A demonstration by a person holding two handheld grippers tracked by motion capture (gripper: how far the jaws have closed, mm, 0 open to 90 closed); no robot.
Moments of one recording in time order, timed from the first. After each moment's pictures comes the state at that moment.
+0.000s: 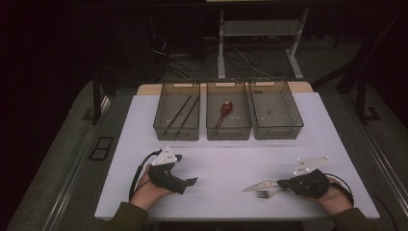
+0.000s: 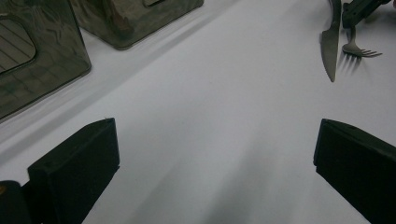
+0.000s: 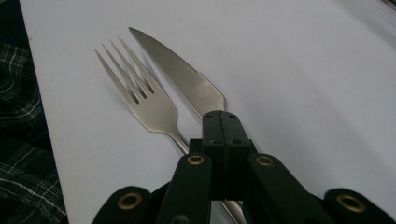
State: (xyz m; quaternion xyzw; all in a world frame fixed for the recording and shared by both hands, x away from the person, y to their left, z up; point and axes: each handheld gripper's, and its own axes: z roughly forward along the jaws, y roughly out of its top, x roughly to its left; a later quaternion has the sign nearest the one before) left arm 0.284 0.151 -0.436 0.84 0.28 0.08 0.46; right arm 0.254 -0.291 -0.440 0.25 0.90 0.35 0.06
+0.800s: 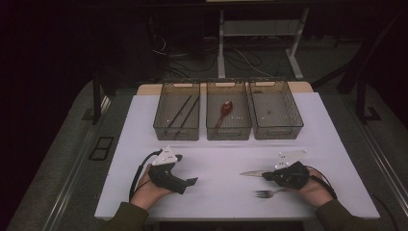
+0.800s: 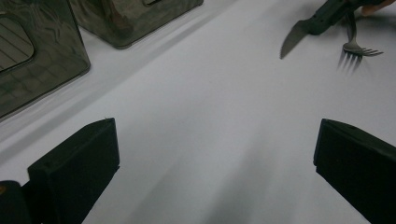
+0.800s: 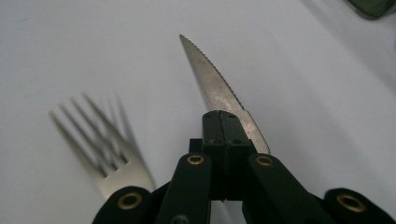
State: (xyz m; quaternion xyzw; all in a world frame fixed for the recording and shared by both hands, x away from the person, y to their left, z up) left arm 0.284 0.150 -0.437 0.84 0.28 0.08 0.46; right arm 0.282 -0.253 -0.447 0.23 0.91 0.34 0.08
